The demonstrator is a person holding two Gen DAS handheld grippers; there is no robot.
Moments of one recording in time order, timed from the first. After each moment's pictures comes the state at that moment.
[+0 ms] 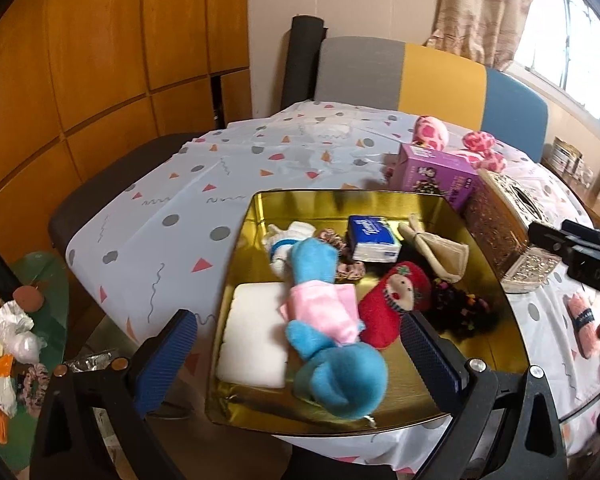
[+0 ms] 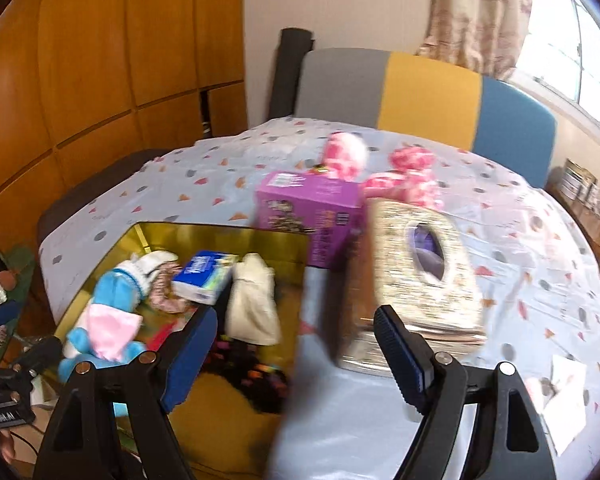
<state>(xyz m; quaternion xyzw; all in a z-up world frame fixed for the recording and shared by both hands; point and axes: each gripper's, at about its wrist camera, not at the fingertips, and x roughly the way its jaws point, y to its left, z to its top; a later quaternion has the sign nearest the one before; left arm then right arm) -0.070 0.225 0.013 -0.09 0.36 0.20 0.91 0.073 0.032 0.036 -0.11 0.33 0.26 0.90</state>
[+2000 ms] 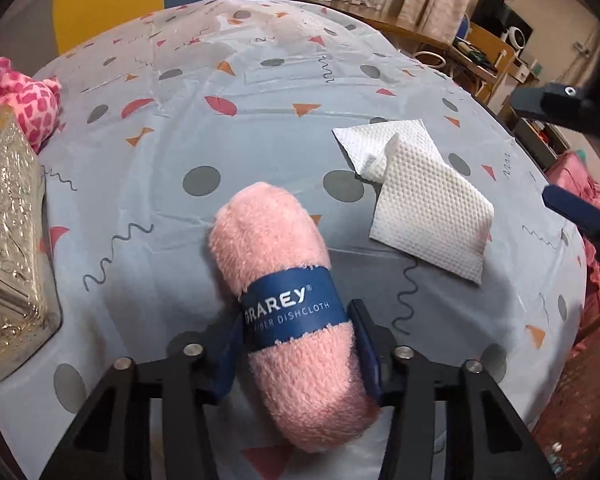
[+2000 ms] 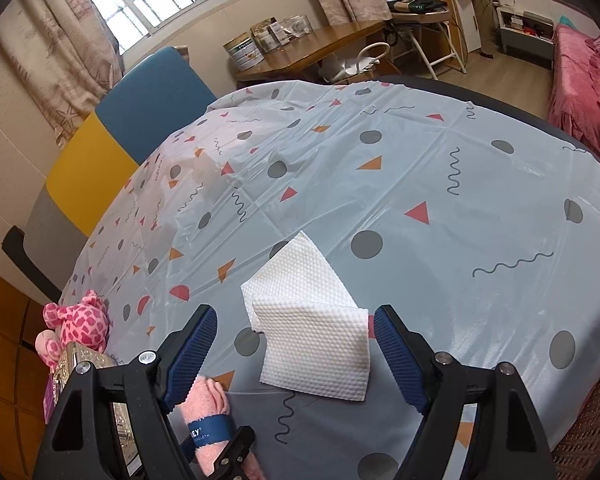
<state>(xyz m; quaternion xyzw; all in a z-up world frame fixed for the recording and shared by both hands) 0.155 -0.183 -0.083 0.04 0.51 -0.19 0.83 0.128 -0.369 -0.010 0.31 0.38 -0.13 0.86</state>
